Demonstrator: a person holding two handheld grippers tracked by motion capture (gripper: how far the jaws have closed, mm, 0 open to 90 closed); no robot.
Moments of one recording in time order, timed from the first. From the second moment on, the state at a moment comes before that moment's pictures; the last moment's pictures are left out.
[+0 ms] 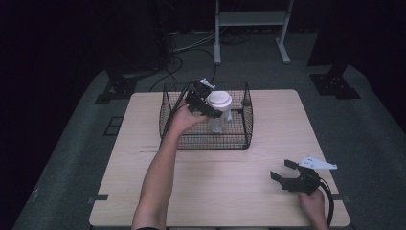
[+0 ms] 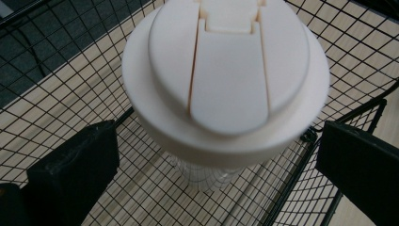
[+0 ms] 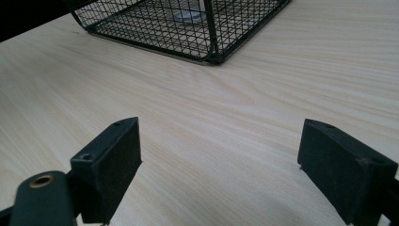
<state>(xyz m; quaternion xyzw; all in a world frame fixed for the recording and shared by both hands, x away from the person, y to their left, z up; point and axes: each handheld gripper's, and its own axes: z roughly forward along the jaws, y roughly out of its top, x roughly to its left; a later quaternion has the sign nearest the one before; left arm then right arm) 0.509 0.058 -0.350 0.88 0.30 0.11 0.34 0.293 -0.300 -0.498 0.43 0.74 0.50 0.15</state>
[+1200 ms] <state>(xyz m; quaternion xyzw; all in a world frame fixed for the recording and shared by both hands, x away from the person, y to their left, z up) 0.452 0.144 -0.346 0.86 0.31 0.14 0.38 0.293 -0.298 -0.499 0.44 0.74 0.49 0.17</state>
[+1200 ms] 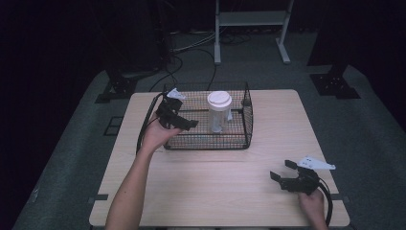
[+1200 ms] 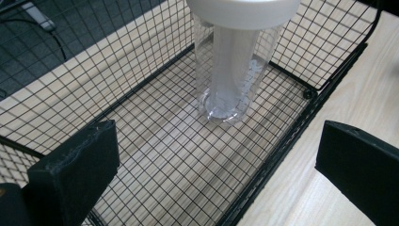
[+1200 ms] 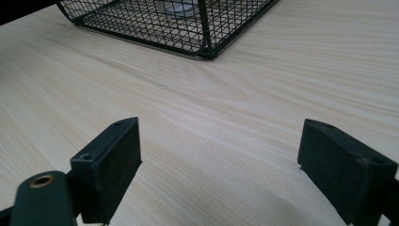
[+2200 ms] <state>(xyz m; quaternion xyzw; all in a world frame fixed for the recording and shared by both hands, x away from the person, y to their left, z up) 0.395 0.167 -0.357 0.87 0.27 0.15 0.38 0.292 -0.295 -0.499 0.43 0.75 0.48 0.17</state>
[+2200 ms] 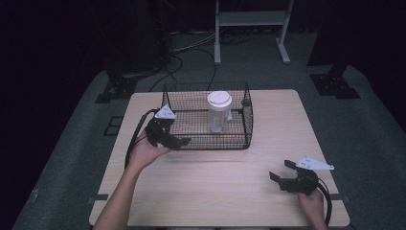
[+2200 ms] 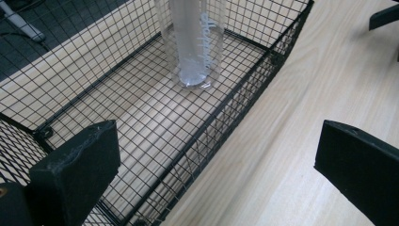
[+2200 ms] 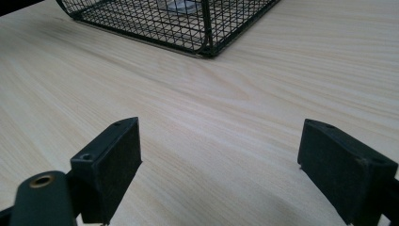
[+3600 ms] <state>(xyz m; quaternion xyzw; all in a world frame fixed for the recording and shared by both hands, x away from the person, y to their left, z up) 0.345 0.190 -0.398 0.86 0.28 0.13 0.40 0.293 -0.296 -0.499 0.44 0.74 0.48 0.17</state>
